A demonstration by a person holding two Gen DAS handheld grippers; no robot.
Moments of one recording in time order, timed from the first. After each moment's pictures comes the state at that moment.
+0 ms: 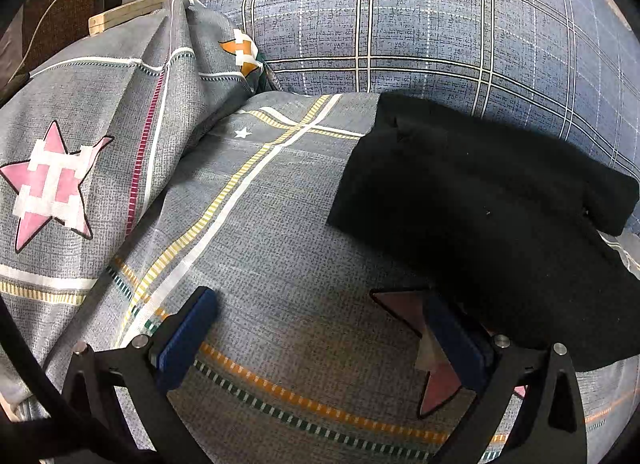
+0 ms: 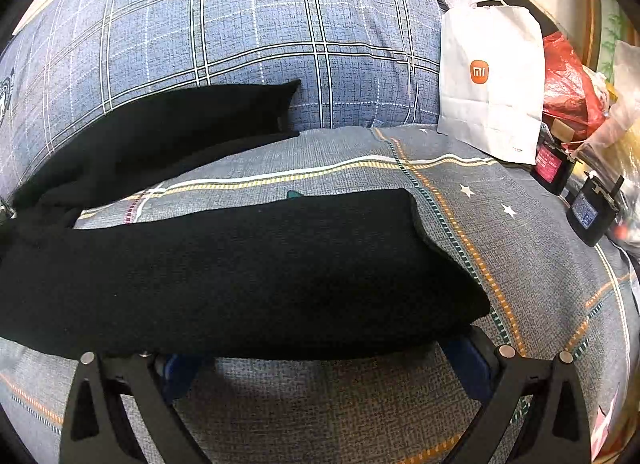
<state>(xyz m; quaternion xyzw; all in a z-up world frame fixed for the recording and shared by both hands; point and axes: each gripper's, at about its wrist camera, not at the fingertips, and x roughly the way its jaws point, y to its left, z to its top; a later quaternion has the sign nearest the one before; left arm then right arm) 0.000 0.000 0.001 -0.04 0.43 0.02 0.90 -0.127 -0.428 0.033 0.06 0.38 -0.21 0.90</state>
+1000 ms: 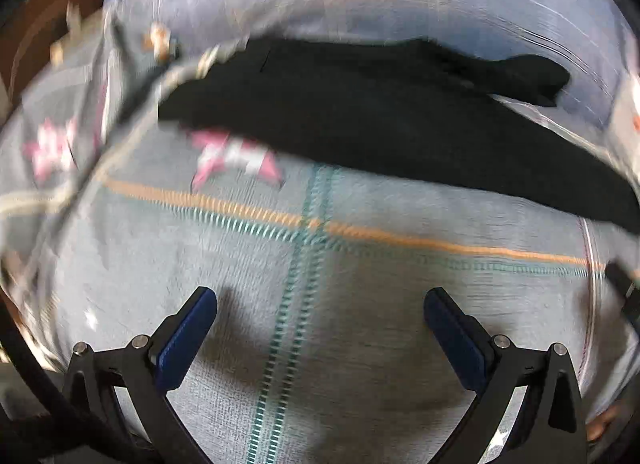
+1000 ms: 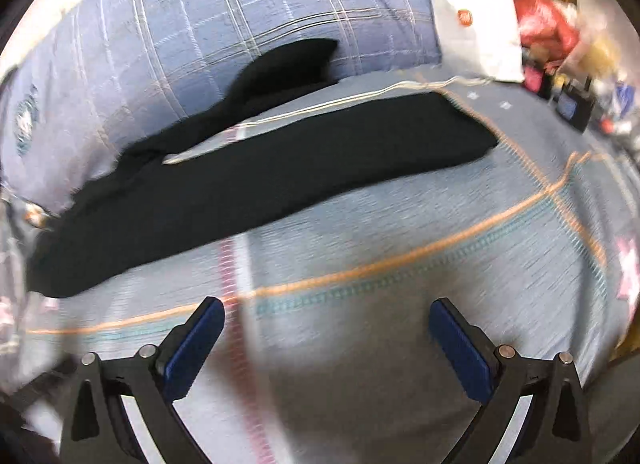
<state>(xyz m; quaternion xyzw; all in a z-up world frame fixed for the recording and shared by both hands) -0.126 -0.146 0.024 0.06 0.49 -0.03 0.87 -0.194 -0.336 0.043 0.18 0.41 -0.19 0.87</state>
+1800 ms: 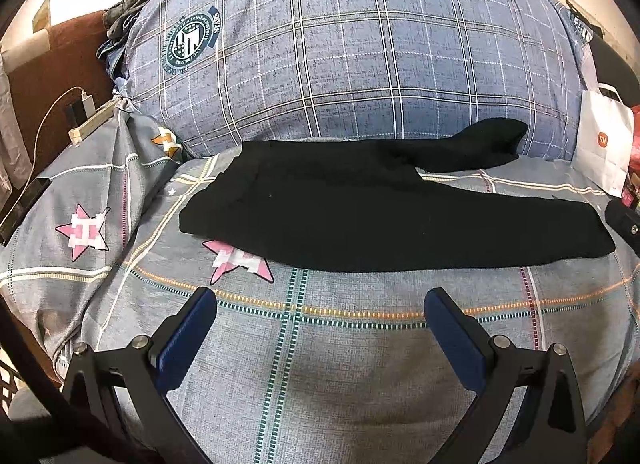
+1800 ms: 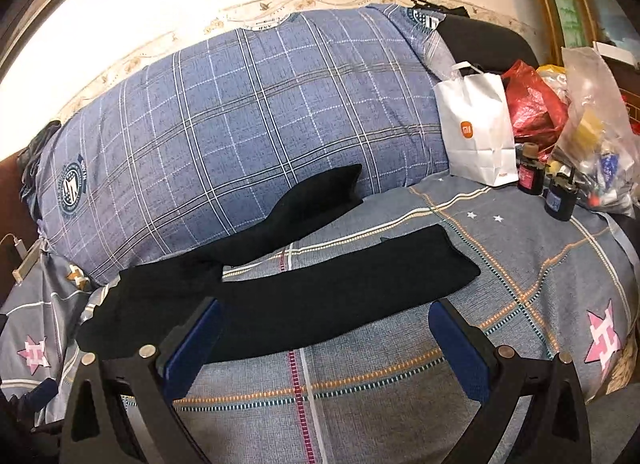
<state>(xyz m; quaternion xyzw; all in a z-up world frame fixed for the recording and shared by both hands) -0.147 -0.162 0.088 0.06 0.38 -0.04 0.92 -0.206 -0.323 0.131 0.15 0.26 -0.19 0.93</state>
